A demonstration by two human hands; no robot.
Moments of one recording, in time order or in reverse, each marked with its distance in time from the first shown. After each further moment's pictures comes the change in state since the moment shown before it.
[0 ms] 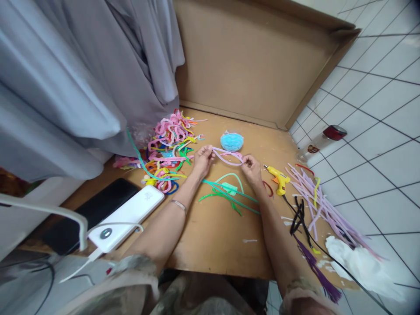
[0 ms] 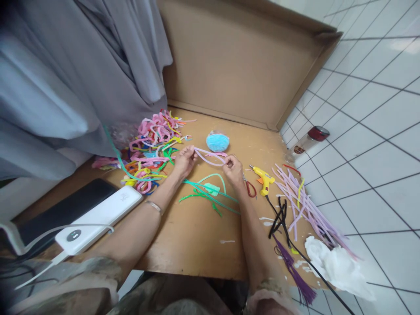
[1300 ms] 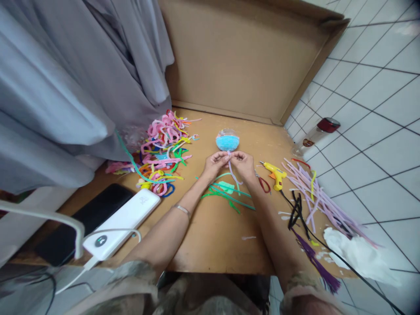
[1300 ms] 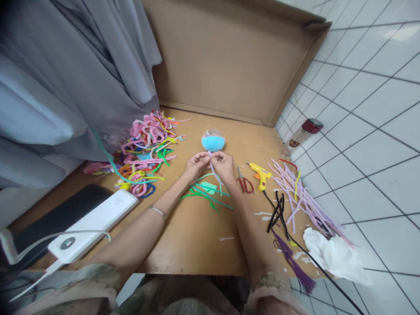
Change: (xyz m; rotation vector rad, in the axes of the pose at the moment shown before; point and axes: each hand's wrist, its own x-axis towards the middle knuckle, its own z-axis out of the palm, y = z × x) left_hand -0.026 -0.028 0.027 0.029 -0.253 -0.092; right_hand 0.001 -0.029 0.028 0.277 0.021 0.238
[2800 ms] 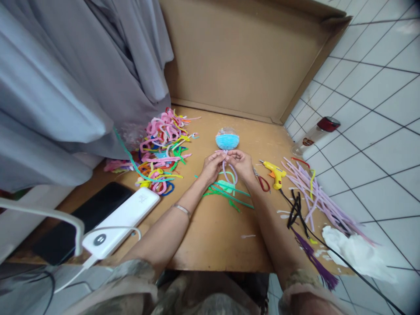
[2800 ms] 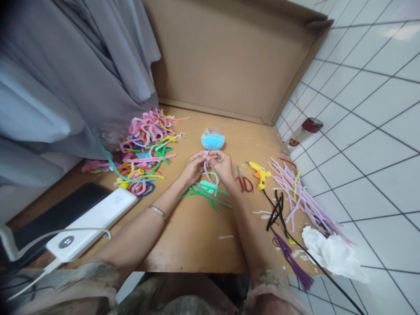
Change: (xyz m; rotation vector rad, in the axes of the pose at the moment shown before) left_hand -0.003 0.001 0.005 -0.214 0.065 -0.112; right_hand 0.000 0.006 0.002 0.086 -0.133 0.026
